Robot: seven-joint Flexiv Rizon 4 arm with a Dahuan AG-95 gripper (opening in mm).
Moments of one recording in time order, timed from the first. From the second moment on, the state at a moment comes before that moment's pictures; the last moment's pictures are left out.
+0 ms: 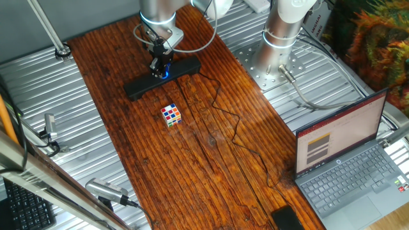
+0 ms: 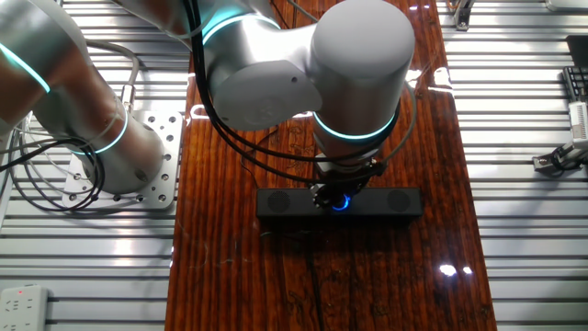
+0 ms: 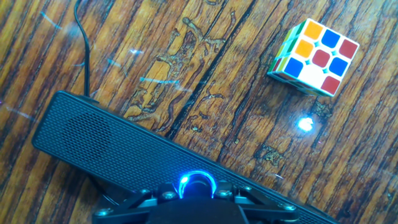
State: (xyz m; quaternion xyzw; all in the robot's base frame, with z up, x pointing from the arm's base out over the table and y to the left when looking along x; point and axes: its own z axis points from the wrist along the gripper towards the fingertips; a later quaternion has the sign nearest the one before) arm 0.444 -0.111 0.069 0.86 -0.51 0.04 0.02
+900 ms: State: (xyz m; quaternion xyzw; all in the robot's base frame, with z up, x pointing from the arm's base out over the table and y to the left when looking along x) arm 0.444 -0.111 0.068 0.84 -0.54 0.04 0.02
